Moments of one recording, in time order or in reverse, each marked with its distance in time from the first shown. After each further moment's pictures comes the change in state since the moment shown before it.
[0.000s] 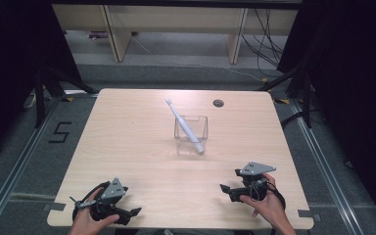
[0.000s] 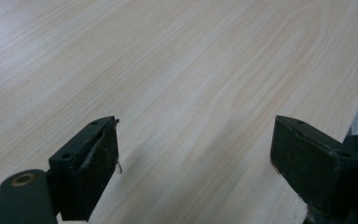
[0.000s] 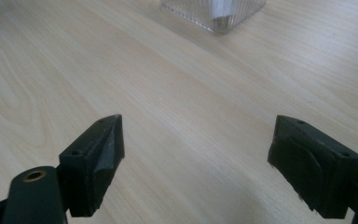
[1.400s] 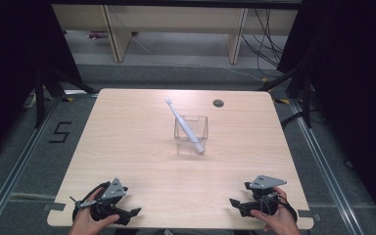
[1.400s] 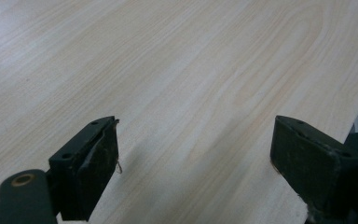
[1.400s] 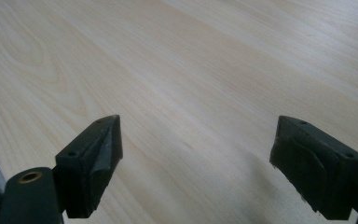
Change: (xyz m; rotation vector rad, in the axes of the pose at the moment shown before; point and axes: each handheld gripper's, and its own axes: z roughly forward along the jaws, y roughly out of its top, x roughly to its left) left arm 0.000 -0.001 0.001 0.002 0.004 -0.006; right arm 0.004 -0.035 -0.025 0.063 0.007 0.016
